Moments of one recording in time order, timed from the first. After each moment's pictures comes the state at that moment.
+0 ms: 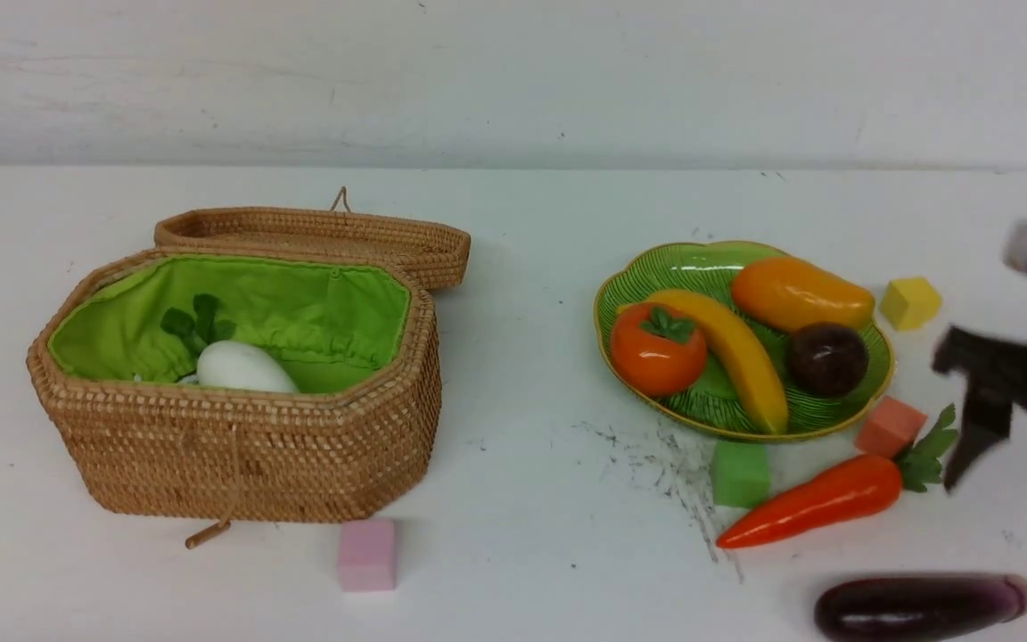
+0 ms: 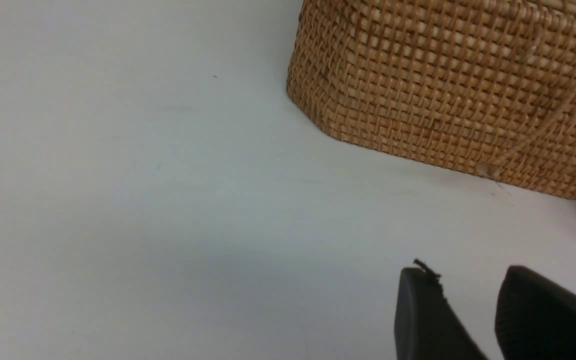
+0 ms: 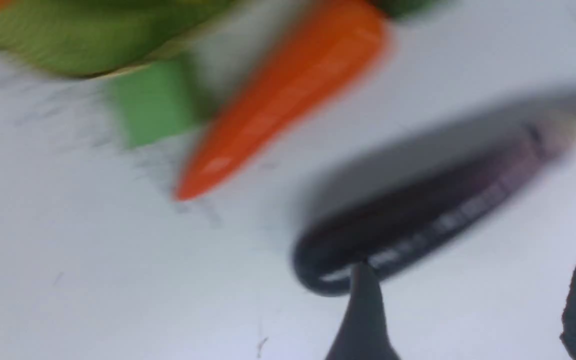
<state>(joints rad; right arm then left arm) 0.06 1.48 -1.09 0.16 1.12 0.62 -0.02 -0.01 0.03 0.10 0.40 -0.32</state>
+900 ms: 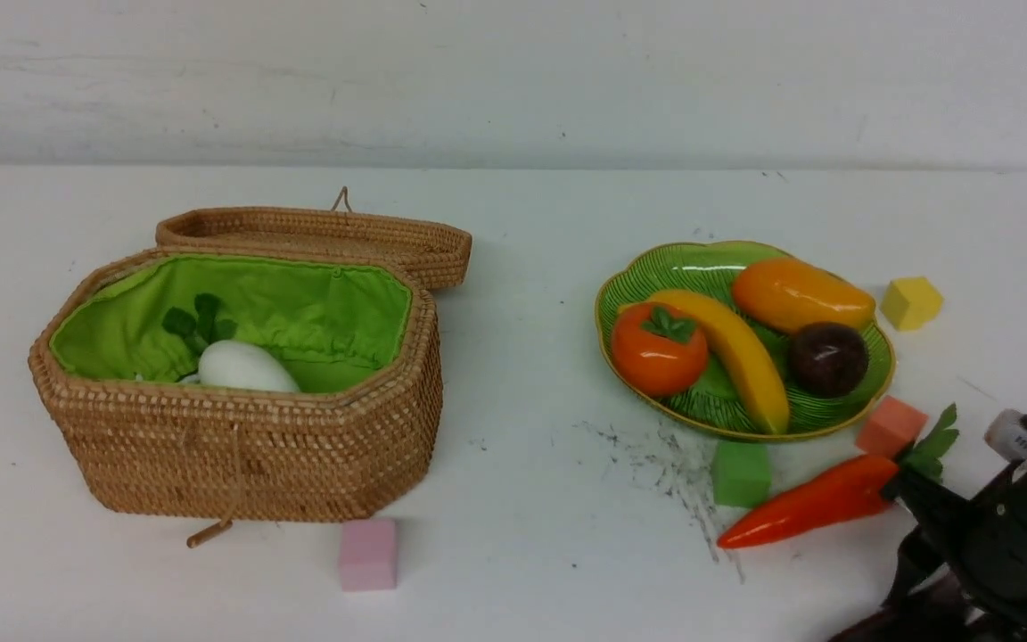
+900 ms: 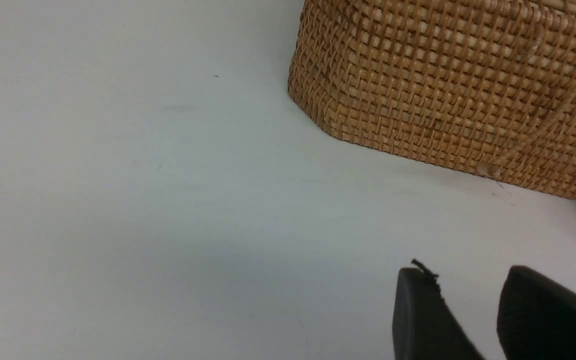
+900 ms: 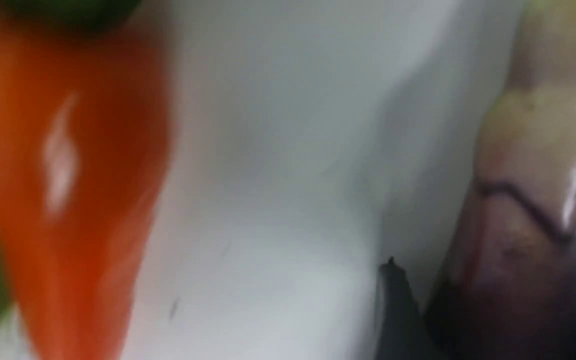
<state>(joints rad) 0.06 1.65 -0.81 0.37 0.67 0.64 -0.02 -0.01 0.03 0.10 0.40 -0.32</state>
